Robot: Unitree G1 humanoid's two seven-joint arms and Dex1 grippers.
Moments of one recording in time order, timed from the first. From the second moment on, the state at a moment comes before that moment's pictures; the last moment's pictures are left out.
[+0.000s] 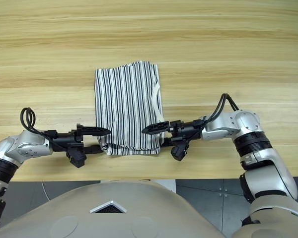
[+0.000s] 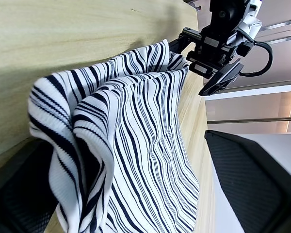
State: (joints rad) left arm 0.00 0.84 -0.42 0.28 0.53 -1.20 -0.44; right arm -0.31 -0.72 0.49 0.46 -0.92 -1.45 0.19
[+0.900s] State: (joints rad) left arm -0.02 0.84 -0.46 0.29 0.56 -1.18 -0.45; right arm -0.36 -0.77 0.66 0.48 -0.94 -1.37 0.19
